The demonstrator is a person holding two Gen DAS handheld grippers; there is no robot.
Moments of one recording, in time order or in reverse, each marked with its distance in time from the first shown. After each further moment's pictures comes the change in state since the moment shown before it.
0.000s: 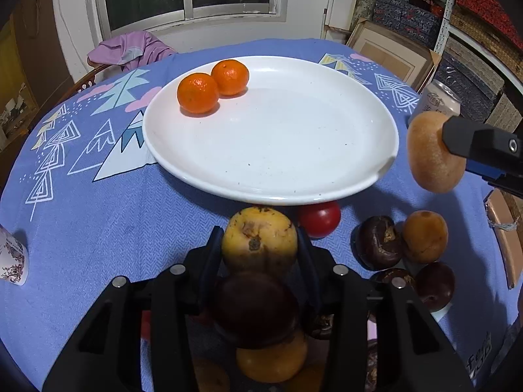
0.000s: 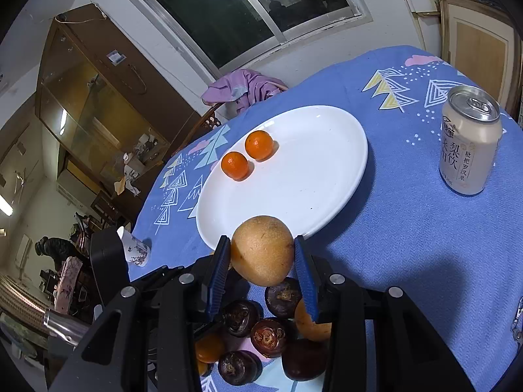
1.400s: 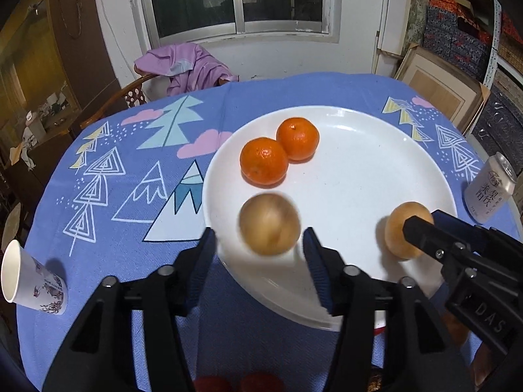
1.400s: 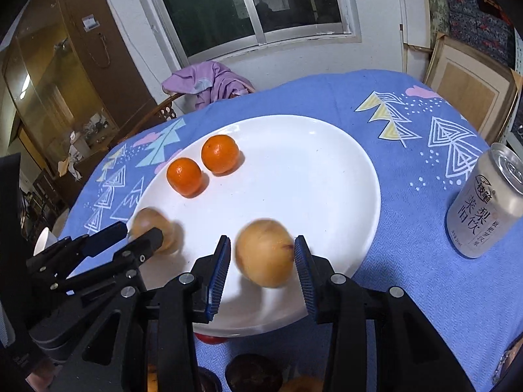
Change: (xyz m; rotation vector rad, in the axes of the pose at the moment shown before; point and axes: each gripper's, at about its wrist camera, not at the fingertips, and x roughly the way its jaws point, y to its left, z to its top) left arm 0.005 0.032 0.068 -0.116 -0.064 0.198; right arm 0.074 0.019 0.028 -0.125 -0.033 -0.272
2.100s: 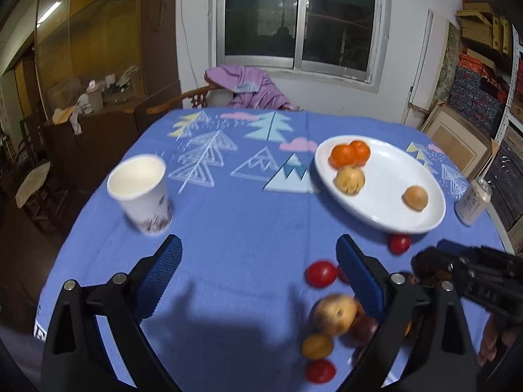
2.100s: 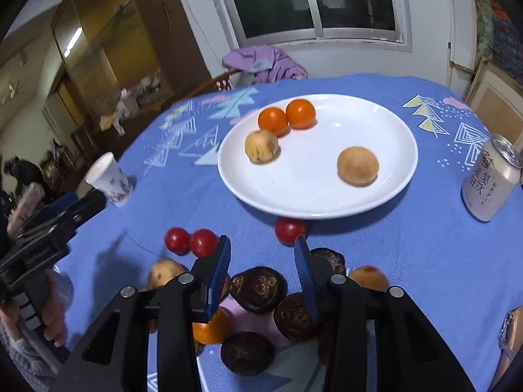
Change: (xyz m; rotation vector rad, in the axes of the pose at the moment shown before) left arm -0.131 0.108 -0.109 -0.208 -0.138 0.069; right arm -0.052 0.056 -0.065 -0.205 0.098 0.106
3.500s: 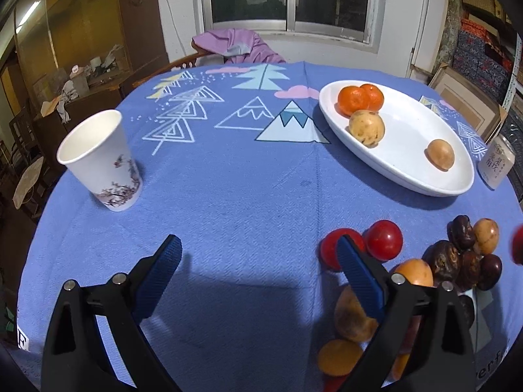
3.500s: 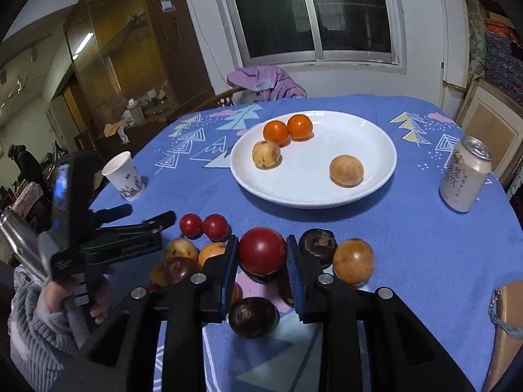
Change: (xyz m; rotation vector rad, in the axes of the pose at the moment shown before) left arm 0.075 -0.020 -0.017 0.064 0.150 0.017; right arm -0.074 -0.002 -0.044 -0.016 -0.166 0.023
